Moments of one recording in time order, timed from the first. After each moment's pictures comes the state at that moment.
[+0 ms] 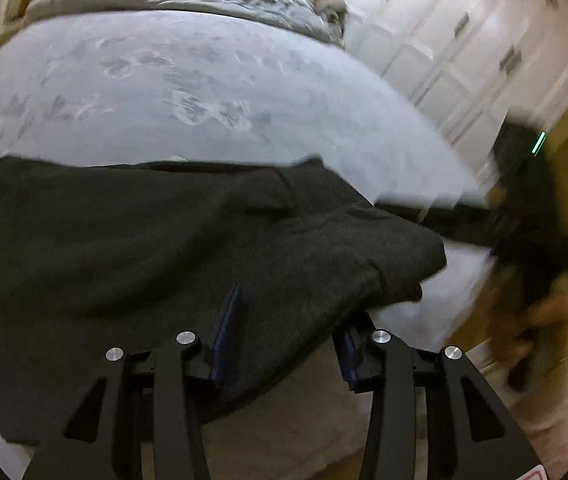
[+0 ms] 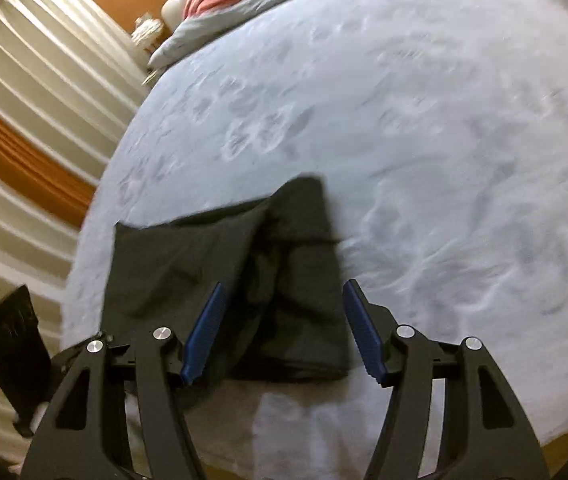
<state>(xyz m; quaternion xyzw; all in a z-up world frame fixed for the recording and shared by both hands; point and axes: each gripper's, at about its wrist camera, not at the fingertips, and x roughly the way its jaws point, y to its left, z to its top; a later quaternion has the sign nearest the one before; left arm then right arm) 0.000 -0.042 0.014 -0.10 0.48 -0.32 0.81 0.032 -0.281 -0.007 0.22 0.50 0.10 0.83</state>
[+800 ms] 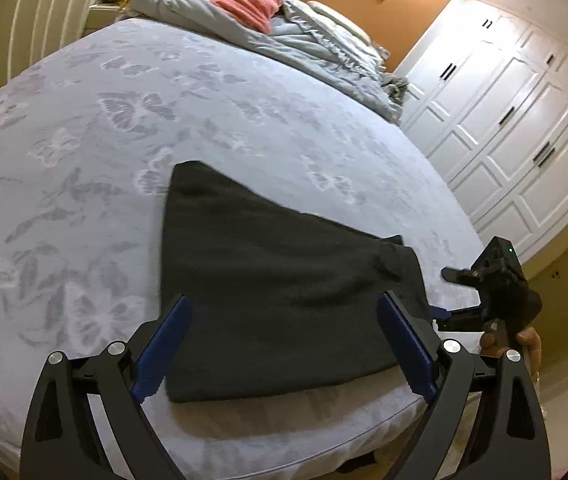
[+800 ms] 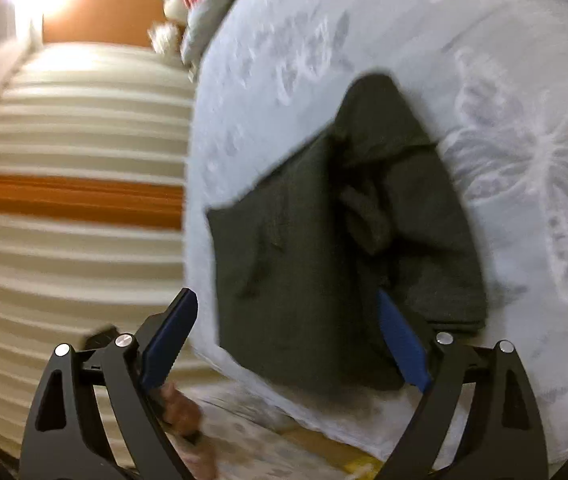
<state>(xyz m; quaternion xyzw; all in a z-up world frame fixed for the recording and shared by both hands) -0.022 0.110 0.036 -0.18 0.43 -0.22 0.86 0.038 -0.272 -0.047 0.42 0.54 0.22 0.70</state>
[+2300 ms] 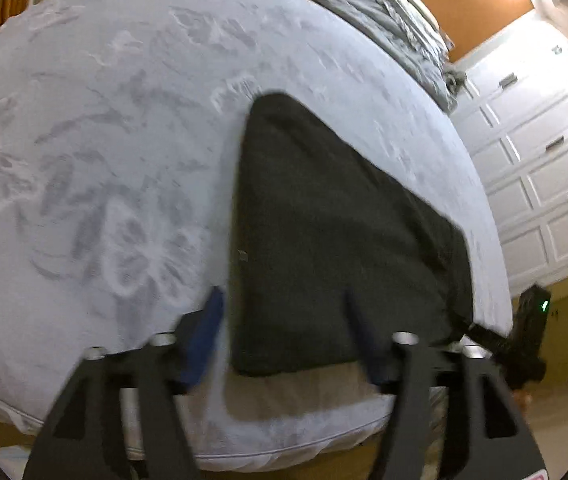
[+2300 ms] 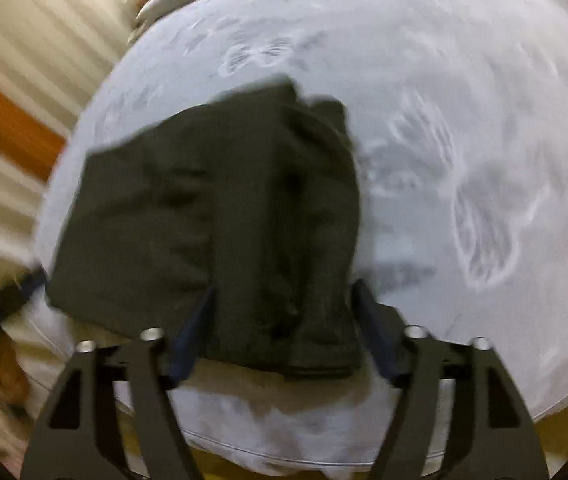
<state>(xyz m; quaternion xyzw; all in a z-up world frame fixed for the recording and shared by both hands) -0.018 0.143 -0.011 -0.23 0.53 -0.16 0.80 -0.003 -0.243 -0.042 0.19 0.55 0.07 0.81</state>
